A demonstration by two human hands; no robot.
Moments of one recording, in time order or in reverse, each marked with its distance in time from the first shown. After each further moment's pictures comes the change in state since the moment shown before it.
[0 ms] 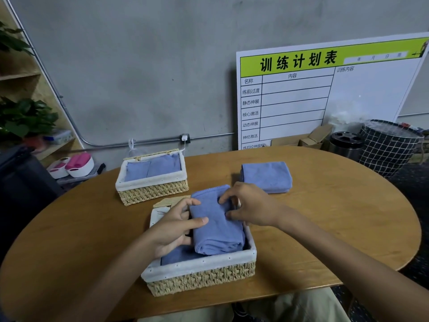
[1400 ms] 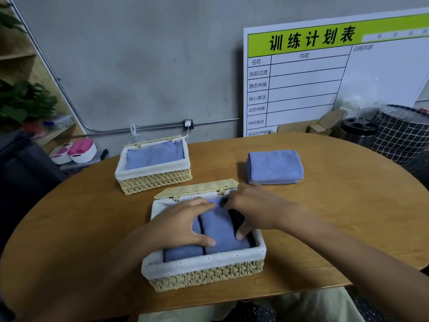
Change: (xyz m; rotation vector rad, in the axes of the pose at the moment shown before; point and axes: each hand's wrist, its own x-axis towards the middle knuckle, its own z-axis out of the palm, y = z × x) left_hand 0.017 0.001 -0.019 1.419 -0.170 0.349; right_hand 0.015 0.011 0.020 -0.560 -0.286 -0.176
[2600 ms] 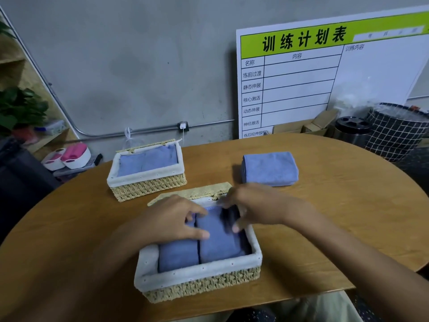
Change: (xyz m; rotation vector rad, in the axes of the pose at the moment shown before) left_hand 0.004 0.013 -0.039 -0.012 -0.013 -0.040; right_hand -0.006 0.021 -0.009 0.287 0.016 0.045
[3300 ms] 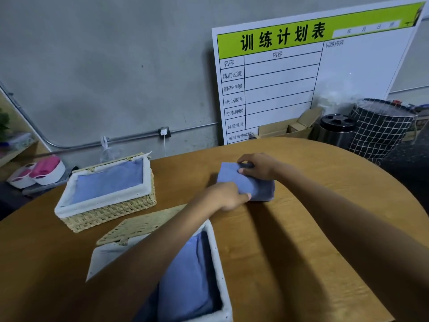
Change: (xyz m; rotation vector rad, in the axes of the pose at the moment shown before) left_hand 0.219 0.093 0.031 -0.062 -0.184 -0.222; right_hand 0.069 0.222 -0.005 0.202 0.213 0.426
